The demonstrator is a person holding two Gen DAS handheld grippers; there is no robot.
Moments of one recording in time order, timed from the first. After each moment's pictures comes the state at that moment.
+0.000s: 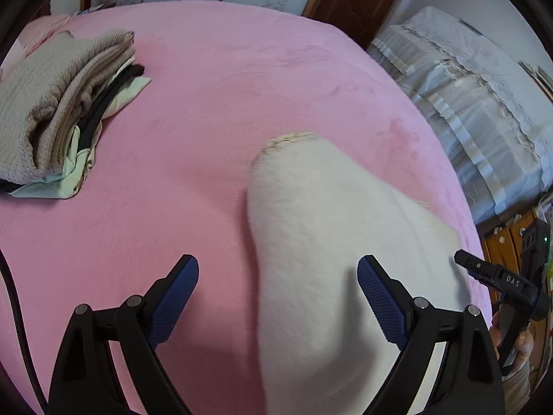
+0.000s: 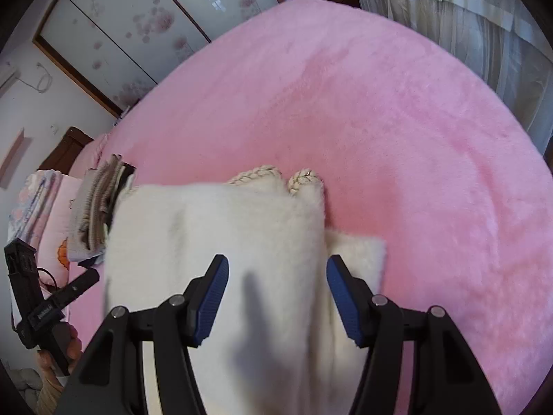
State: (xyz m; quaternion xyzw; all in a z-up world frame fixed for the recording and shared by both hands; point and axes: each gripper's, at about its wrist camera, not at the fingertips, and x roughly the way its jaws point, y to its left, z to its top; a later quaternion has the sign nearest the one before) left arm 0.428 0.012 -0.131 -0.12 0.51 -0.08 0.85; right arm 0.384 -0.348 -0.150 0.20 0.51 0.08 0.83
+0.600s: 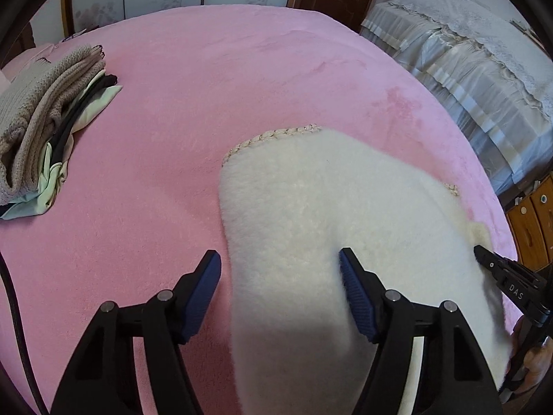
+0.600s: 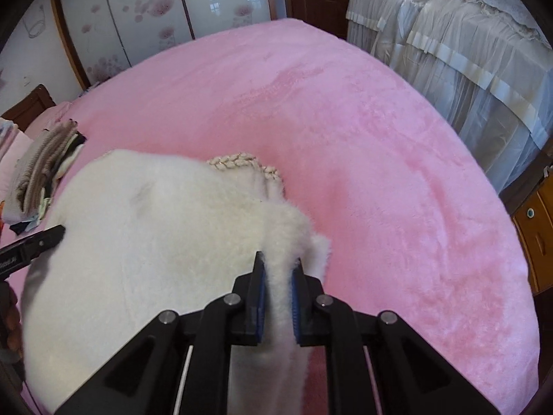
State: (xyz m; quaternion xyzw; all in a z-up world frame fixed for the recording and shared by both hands) left arm 0.430 -0.043 -0.160 -0.04 0.51 -0.09 0.86; right arm 0.356 -0.338 -0.166 0.05 0.49 -0.01 0.87
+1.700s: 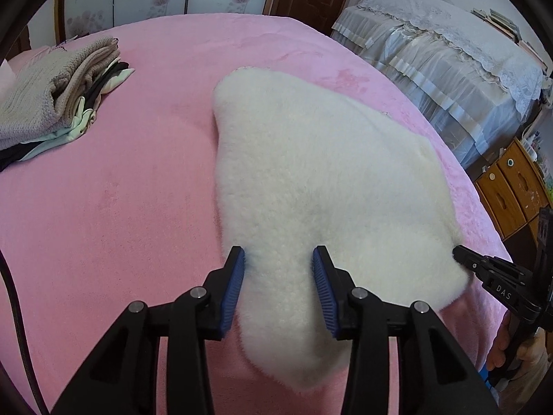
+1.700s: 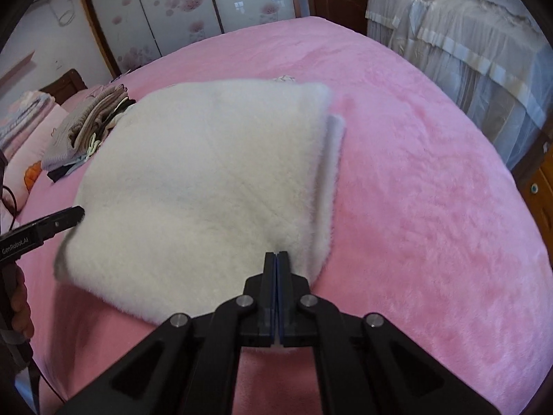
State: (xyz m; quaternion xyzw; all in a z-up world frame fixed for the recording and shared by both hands) left arm 0.273 -0.035 -0.140 -0.04 0.49 -0.14 0.86; right arm 0.205 -0.313 -0.157 0.06 0.48 0.04 0.88
